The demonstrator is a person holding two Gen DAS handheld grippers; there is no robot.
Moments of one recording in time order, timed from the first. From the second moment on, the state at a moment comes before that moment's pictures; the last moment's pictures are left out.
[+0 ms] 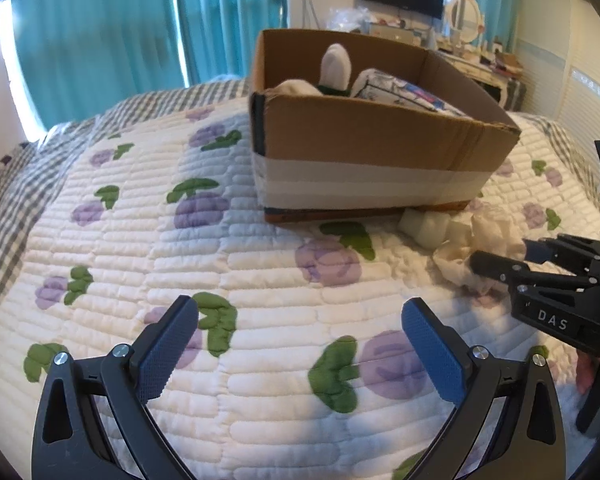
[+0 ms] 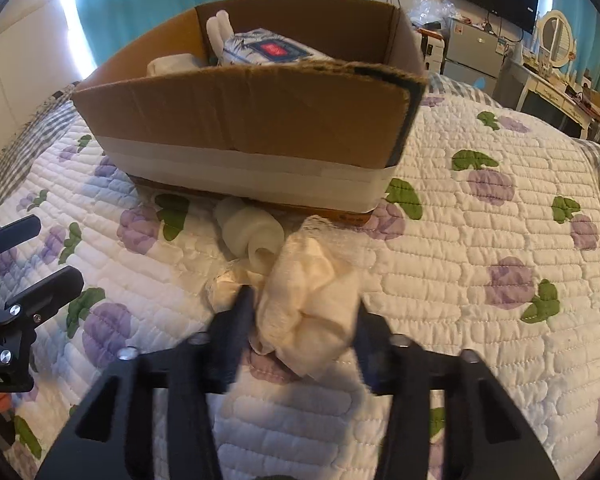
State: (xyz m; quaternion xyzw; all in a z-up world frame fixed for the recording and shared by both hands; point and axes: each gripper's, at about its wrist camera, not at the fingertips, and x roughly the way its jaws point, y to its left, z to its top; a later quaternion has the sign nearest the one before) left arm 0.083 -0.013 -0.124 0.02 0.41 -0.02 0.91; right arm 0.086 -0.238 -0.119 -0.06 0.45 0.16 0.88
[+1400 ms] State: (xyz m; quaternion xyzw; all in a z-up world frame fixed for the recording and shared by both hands) left arm 0.147 -0.123 -0.152 0.03 0.46 -0.08 0.88; right arm 0.123 -0.324 -0.073 -0.05 0.43 0.13 0.89
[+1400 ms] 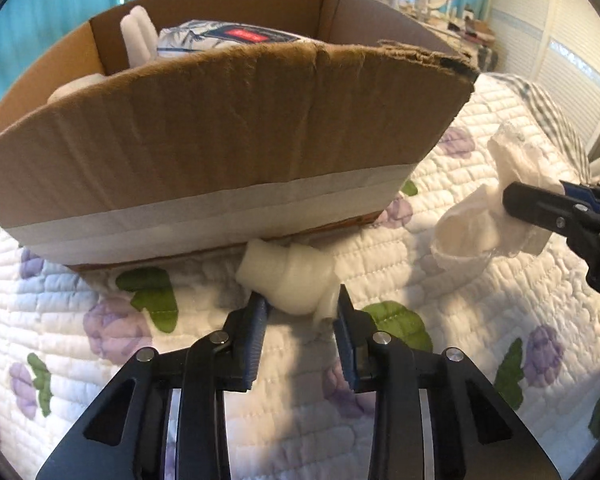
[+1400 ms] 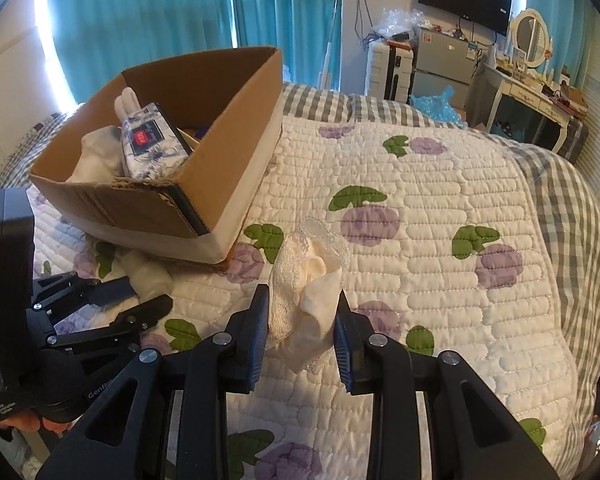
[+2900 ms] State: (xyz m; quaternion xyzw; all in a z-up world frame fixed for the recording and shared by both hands) left arm 0.141 -0.042 0.027 0.05 0.30 -0.08 0.95; right arm 0.105 -0.228 0.107 -0.09 0.27 0.18 0.94
